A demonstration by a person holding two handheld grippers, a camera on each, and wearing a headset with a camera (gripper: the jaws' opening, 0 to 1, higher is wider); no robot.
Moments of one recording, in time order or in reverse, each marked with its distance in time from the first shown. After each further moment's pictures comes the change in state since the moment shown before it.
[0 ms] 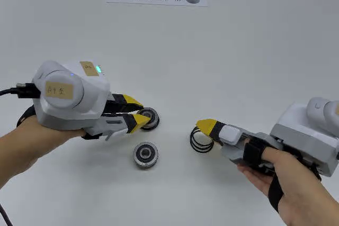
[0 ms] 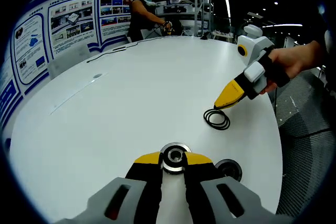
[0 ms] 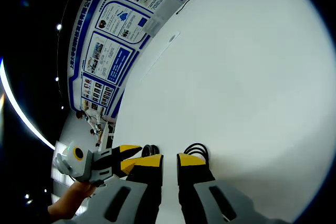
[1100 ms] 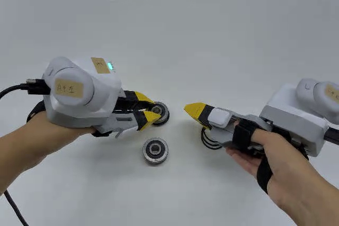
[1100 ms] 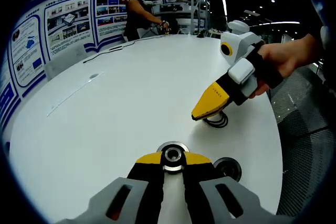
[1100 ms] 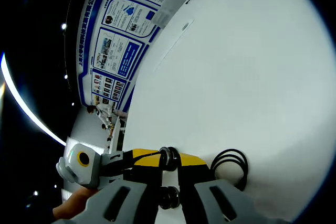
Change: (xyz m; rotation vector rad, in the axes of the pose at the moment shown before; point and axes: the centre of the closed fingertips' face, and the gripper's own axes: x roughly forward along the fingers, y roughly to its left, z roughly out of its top) left arm -0.002 -0.005 -0.005 0.022 0.009 -0.022; right arm 0.037 0.039 -0.013 0.009 0.069 0.111
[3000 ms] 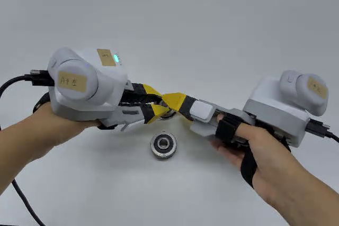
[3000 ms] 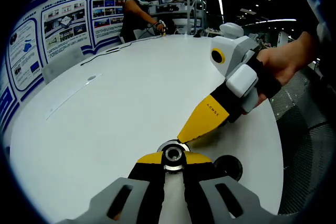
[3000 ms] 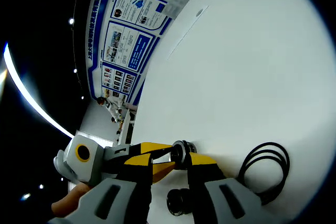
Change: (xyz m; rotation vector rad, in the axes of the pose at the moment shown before) left arm 0.005 0.003 0.001 0.025 0.000 -0.016; right arm 0.030 0.010 -0.014 -0.010 0.046 0.088
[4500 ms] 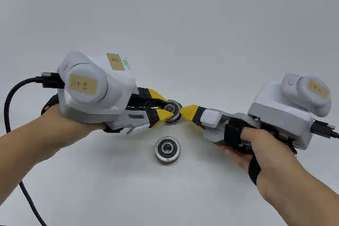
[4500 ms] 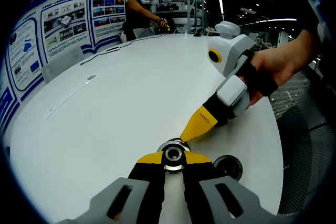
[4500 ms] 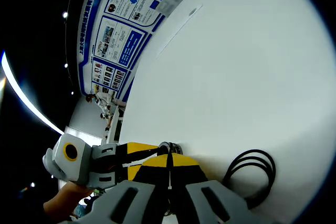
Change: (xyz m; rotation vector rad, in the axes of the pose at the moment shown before) left arm -0.001 -0.001 0.001 -0.002 0.009 0.003; right arm -0.003 -0.012 0.002 -0.043 0.020 -0.098
